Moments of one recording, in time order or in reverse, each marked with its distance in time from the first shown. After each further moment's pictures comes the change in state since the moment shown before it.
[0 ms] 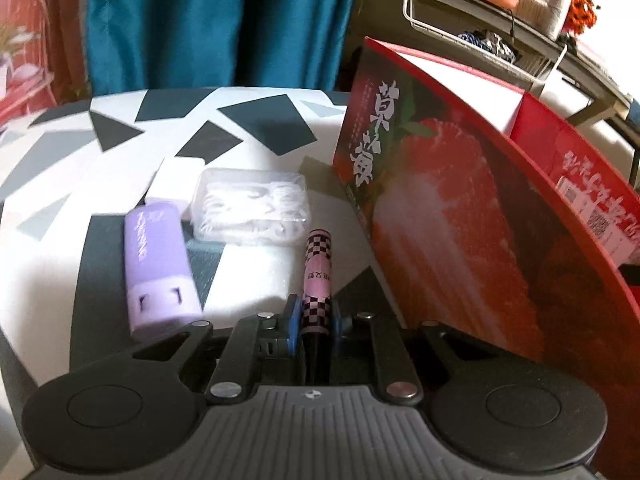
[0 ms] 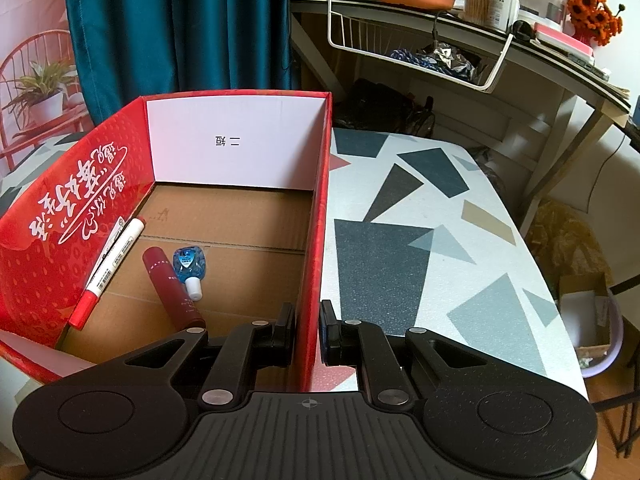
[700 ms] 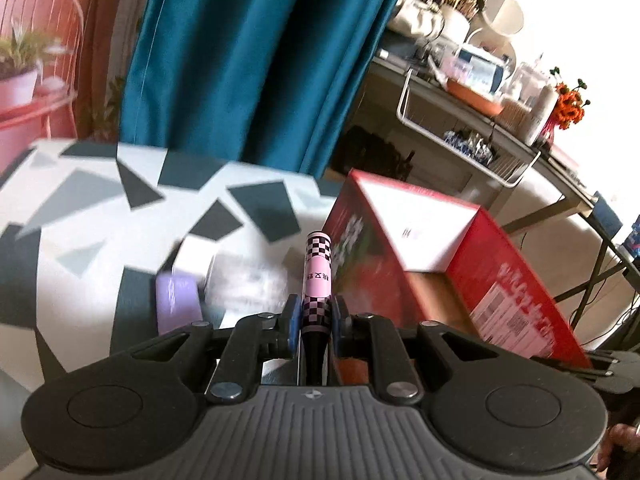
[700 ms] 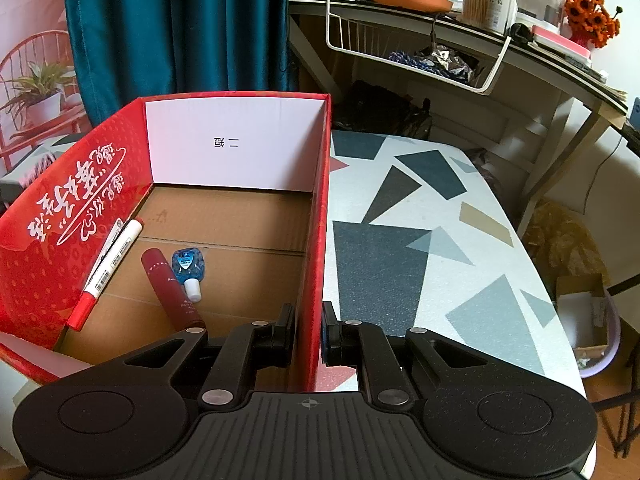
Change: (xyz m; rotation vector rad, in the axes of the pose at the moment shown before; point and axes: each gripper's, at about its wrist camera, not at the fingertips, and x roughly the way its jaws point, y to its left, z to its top) left arm -0.092 -0.003 0.028 -0.125 -0.190 -0.062; right arm -0.001 0.001 -0.001 0.002 -0.006 -0.011
